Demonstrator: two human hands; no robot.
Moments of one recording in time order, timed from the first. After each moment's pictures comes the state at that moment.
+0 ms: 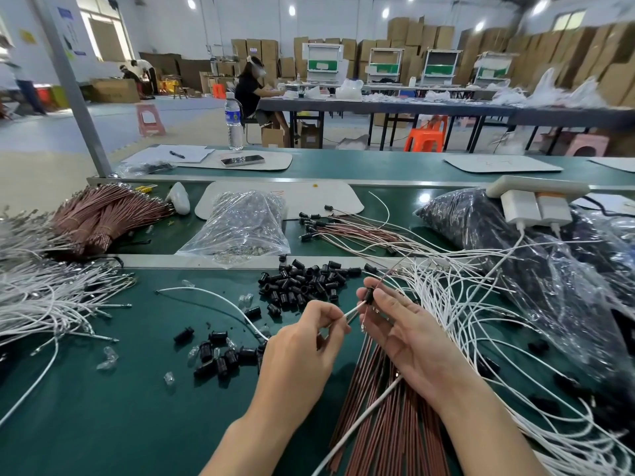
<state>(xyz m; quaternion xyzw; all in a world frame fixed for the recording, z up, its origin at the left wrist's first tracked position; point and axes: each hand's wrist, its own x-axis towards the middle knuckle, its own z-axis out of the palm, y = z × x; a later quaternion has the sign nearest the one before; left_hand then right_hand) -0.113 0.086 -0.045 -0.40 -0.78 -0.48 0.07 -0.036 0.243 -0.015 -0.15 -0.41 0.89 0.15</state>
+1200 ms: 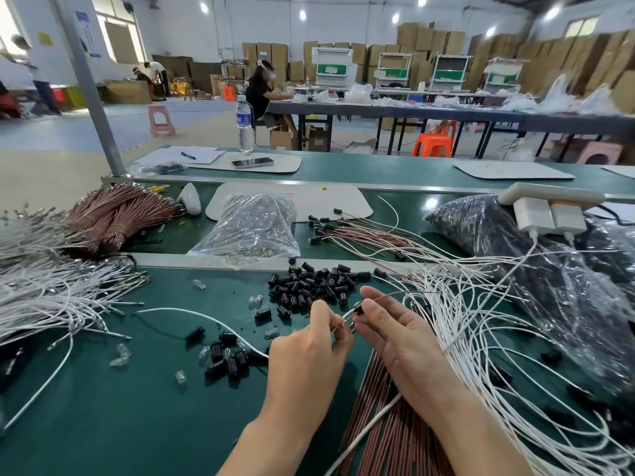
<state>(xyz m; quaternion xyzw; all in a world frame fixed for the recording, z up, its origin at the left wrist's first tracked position) -0.111 0.089 -0.040 -0.38 -0.81 -0.35 0.27 -0.046 0.220 -0.022 -0.15 -0.47 0.85 0.20</state>
